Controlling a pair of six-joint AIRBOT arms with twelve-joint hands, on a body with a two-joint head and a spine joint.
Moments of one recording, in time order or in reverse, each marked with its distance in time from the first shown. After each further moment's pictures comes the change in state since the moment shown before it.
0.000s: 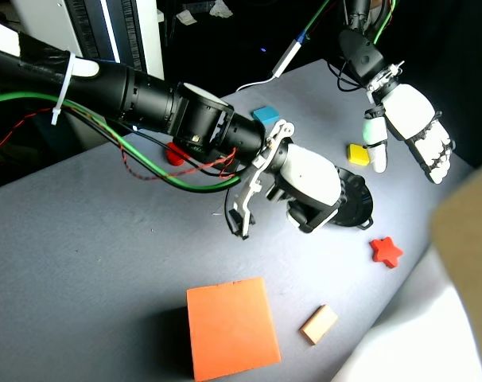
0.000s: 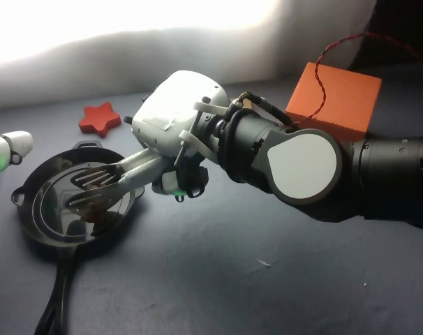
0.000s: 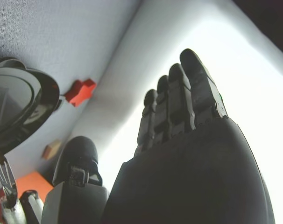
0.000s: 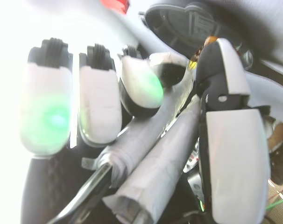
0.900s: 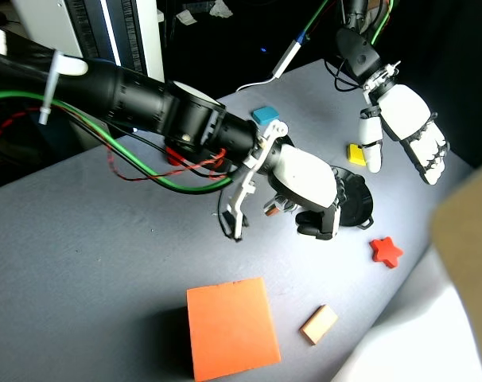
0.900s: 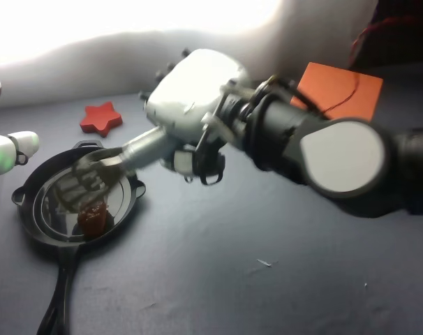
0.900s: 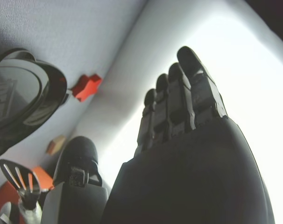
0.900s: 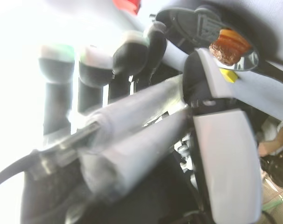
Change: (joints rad) left arm -0.016 0.004 -0.024 -0.003 -0.003 0.014; right arm 0.036 0.135 -0.152 -0.004 -0.042 -0.011
